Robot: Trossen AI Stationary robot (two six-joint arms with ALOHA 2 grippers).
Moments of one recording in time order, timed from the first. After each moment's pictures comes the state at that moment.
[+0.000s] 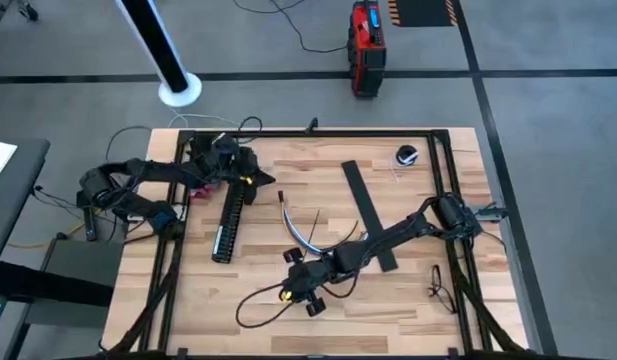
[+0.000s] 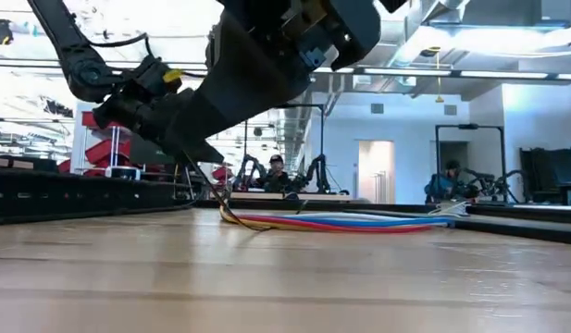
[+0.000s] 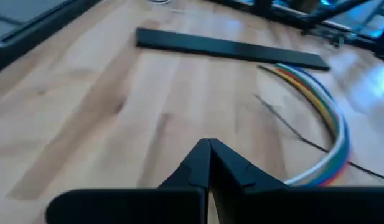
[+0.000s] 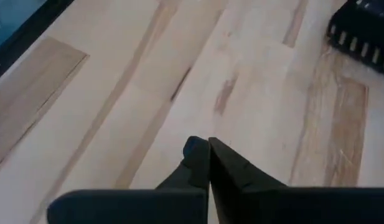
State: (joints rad) left arm 0.66 1.39 0.40 0.50 0.58 0.10; right arm 0.34 2.15 1.58 -0.25 0.05 -0.15
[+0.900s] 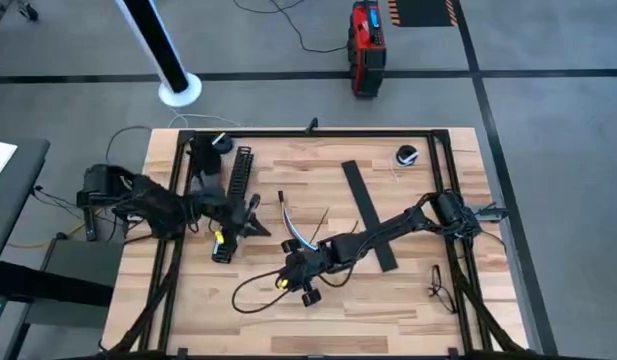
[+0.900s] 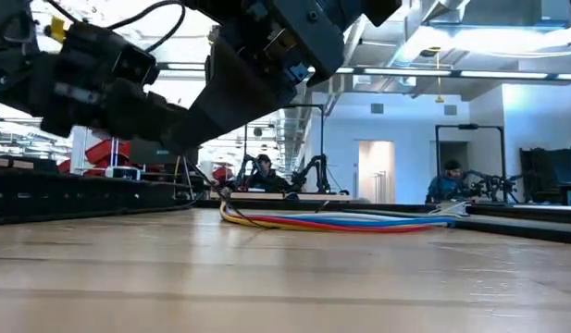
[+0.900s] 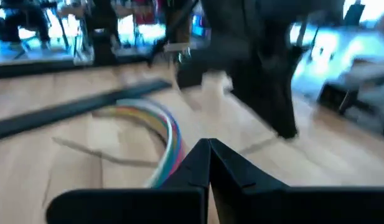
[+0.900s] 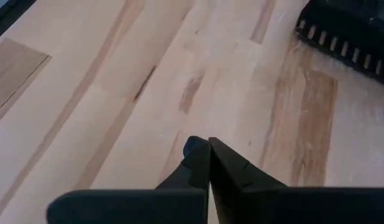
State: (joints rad) left arm 0.09 1.39 0.12 1.03 0.41 0.18; right arm 0.30 2.15 1.58 -0.22 0.05 -0.17
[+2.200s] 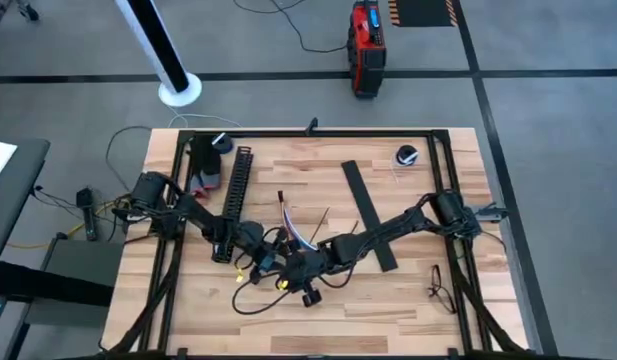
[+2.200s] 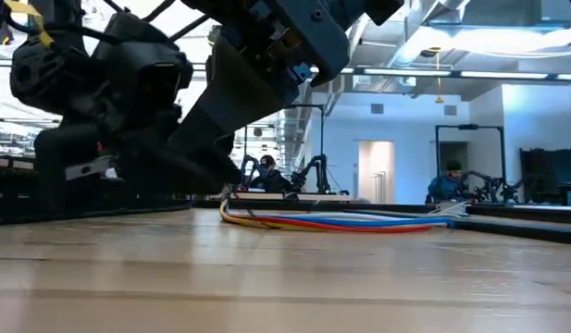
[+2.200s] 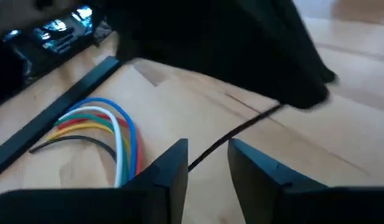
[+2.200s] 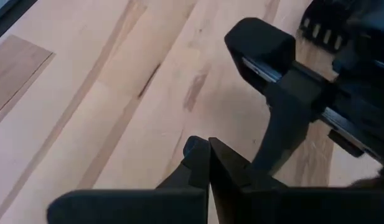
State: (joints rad) left arm -0.19 1.82 0.47 0.95 0.19 0.49; right arm 0.30 2.15 1.58 -0.24 0.05 -0.17
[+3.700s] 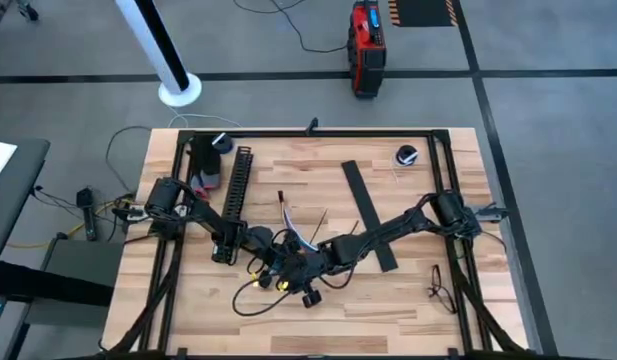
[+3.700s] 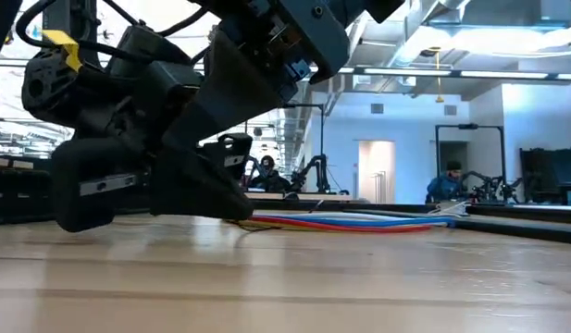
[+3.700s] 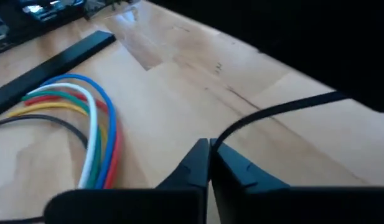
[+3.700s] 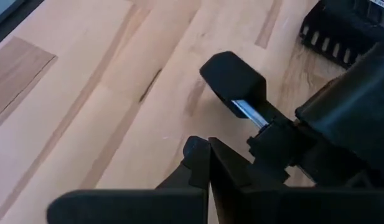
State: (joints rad) left arm -0.20 1.95 0.54 0.98 0.22 0.36; right arm 0.31 2.15 1.58 -0.23 0.05 -0.18
